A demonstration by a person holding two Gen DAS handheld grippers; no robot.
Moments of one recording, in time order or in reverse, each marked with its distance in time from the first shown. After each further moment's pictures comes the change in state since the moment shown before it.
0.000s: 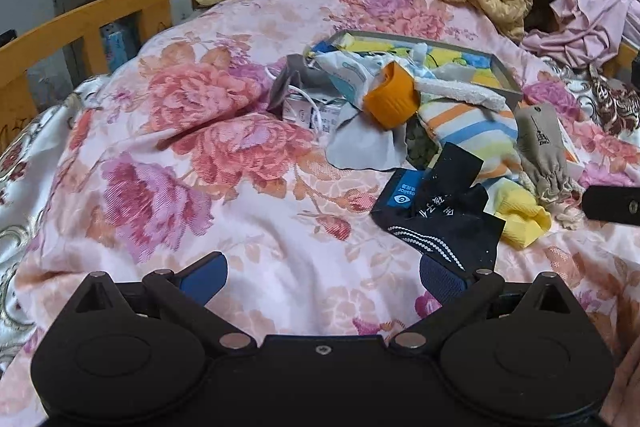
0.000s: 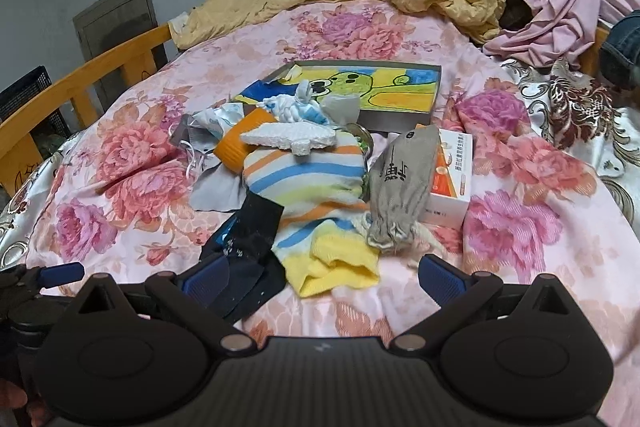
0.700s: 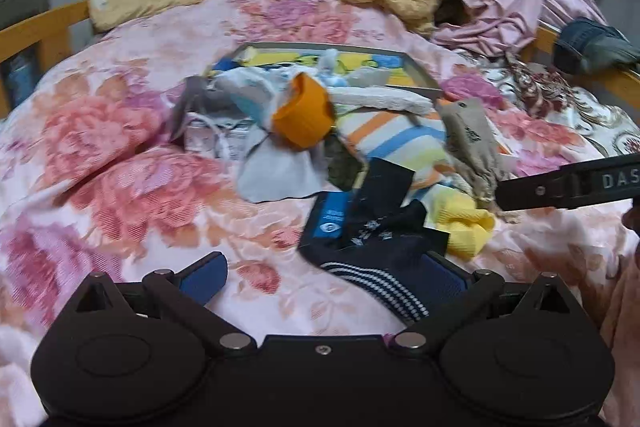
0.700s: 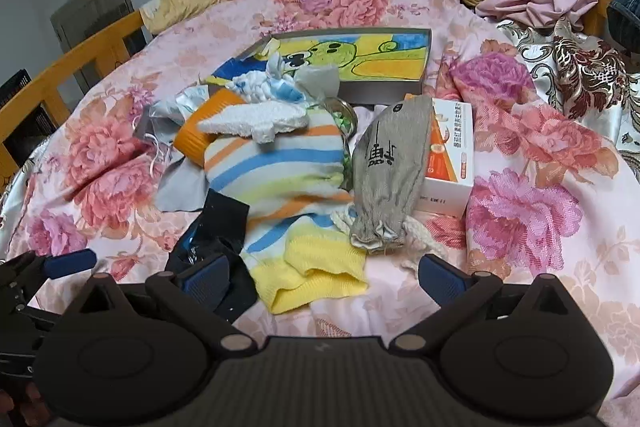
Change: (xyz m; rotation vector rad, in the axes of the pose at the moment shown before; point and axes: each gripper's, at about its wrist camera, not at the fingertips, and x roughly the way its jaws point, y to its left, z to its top) left arm 0.033 -0.008 0.016 0.142 -0.045 -0.290; right arm 0.047 -0.021 0.011 0.067 0.090 -0.008
